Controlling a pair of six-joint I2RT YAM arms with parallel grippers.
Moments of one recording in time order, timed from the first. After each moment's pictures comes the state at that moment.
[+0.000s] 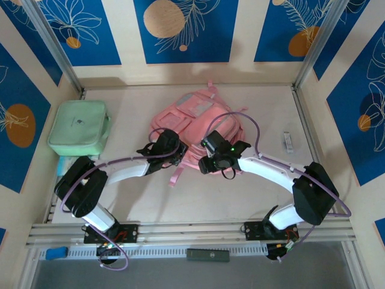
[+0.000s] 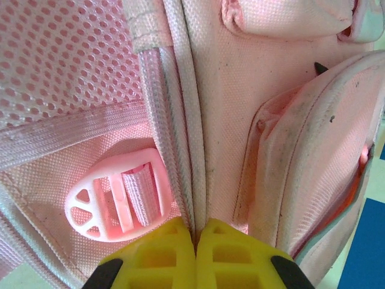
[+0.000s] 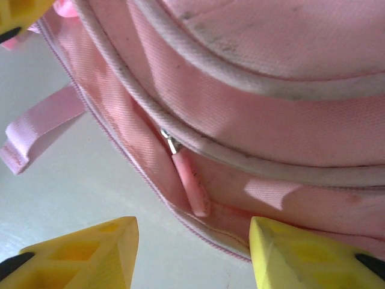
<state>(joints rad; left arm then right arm) -0.72 1.58 0.84 0.08 -0.05 -1.53 0.76 1.44 0.96 -0.64 0.03 0.37</state>
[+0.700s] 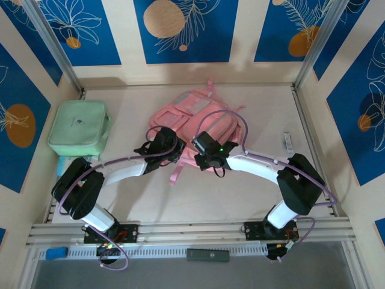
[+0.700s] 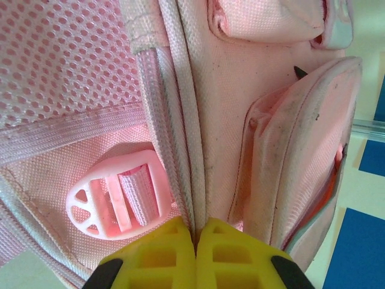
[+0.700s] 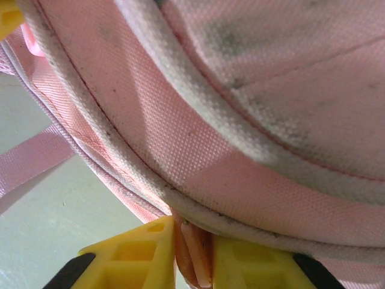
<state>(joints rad) -0.71 1.55 0.84 0.08 -0.07 -1.54 0.82 1.58 1.00 -0.51 0.19 0.34</state>
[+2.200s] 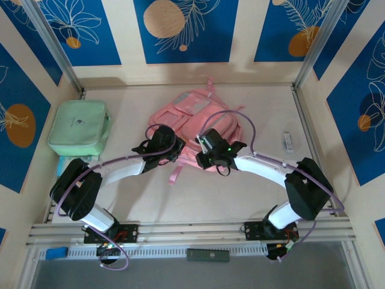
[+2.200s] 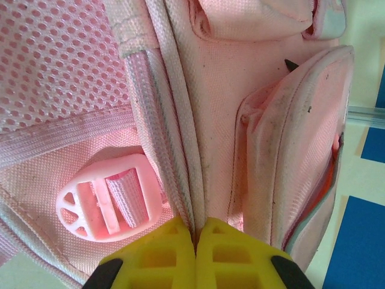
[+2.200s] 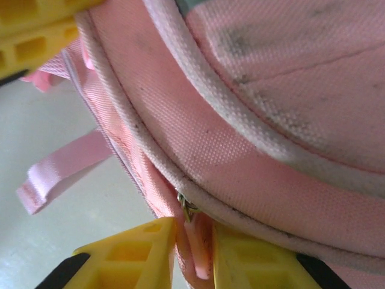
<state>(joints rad) -0.68 1.54 0.85 0.06 -0.02 -1.49 0.76 1.51 0.95 -0.44 0.03 0.30</state>
